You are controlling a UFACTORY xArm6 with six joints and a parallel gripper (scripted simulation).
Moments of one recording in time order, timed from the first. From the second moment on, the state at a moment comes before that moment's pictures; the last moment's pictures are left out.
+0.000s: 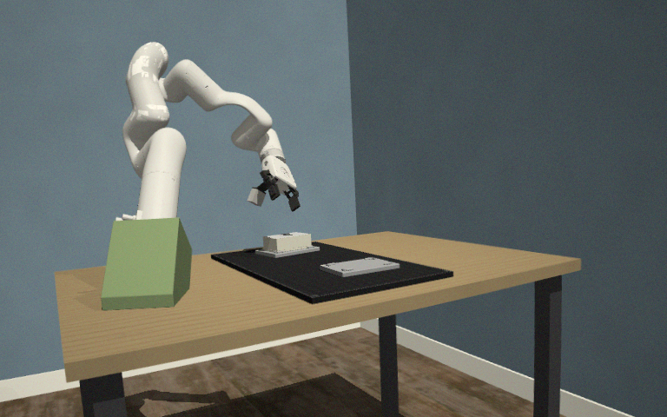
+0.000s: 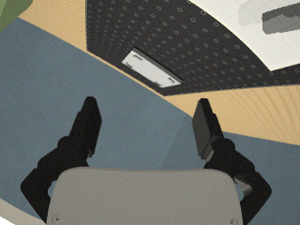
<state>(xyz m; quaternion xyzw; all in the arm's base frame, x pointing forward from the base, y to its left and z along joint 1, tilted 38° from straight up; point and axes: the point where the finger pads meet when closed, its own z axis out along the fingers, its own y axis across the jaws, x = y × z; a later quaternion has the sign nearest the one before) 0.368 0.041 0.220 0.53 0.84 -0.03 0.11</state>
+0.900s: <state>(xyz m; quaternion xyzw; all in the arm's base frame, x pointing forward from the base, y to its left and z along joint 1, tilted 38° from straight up) 0.370 0.086 0.211 0.78 0.62 0.10 -0.03</state>
